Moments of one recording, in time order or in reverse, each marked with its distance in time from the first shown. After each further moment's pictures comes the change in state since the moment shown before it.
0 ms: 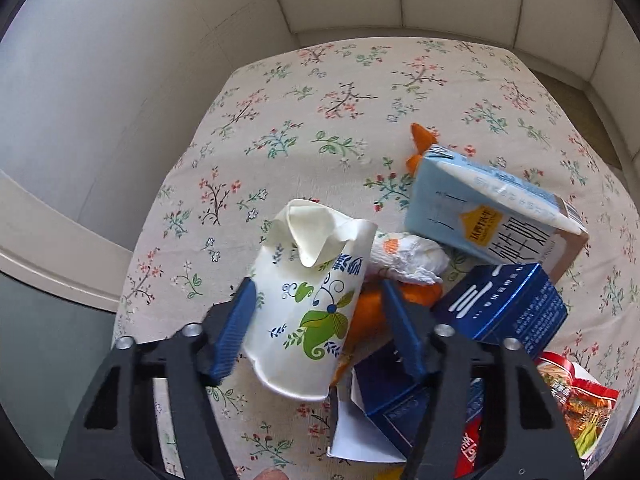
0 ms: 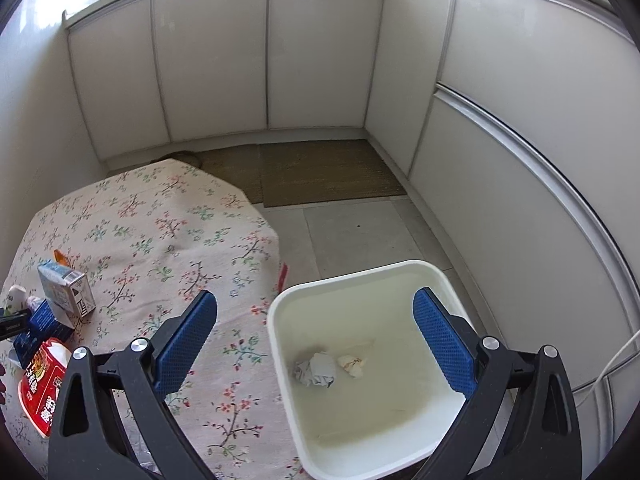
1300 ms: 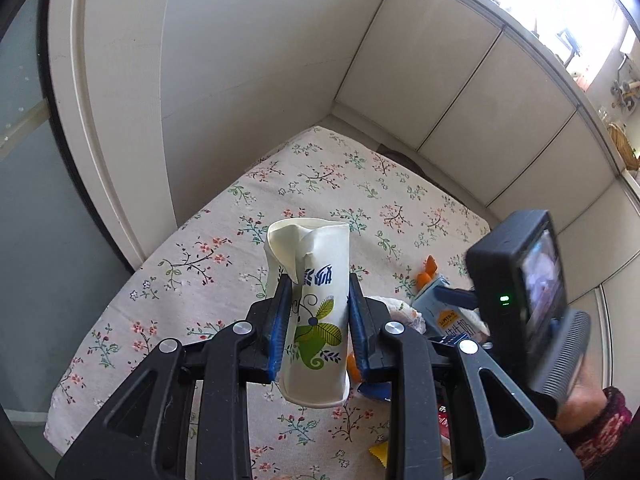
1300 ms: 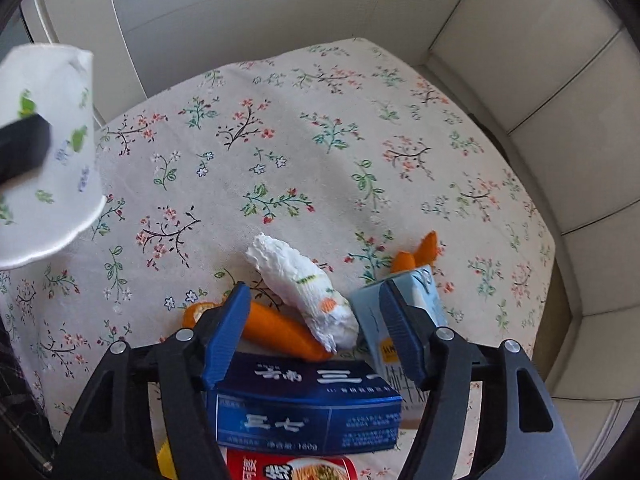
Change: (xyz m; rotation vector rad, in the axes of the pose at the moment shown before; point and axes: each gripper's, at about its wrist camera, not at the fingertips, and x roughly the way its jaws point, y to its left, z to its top) left arm -0.072 0.162 -0.035 -0.487 -0.221 -0.358; right arm 0.034 0.403 -0.033 -1.058 0.261 0.481
